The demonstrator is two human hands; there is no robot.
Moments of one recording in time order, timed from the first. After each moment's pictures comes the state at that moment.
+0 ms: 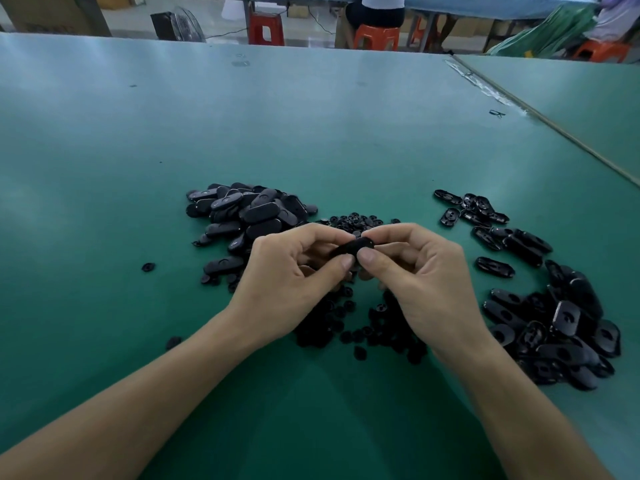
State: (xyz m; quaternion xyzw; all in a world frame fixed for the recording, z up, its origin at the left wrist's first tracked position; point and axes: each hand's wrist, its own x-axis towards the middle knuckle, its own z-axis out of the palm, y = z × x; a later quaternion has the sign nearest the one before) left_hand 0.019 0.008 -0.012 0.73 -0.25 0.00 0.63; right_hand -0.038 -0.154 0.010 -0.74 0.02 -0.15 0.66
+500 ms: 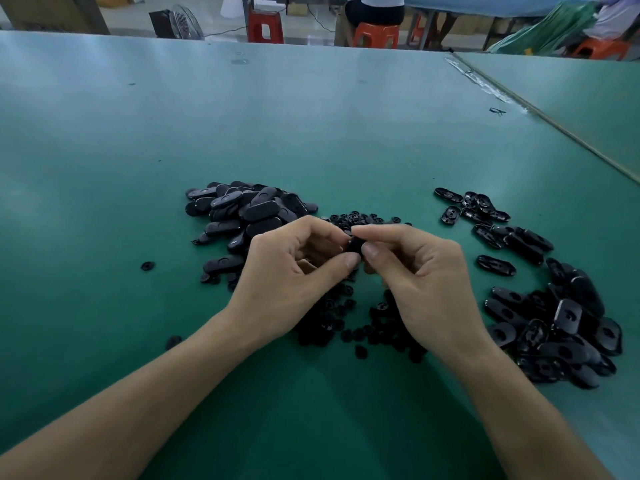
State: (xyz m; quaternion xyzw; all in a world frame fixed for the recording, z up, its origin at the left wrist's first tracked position) left_hand 0.019 0.009 -0.008 0.72 -0.26 0.01 0.64; right_hand -0.037 -0.154 0.006 -0.79 -0.03 -0.20 0.58
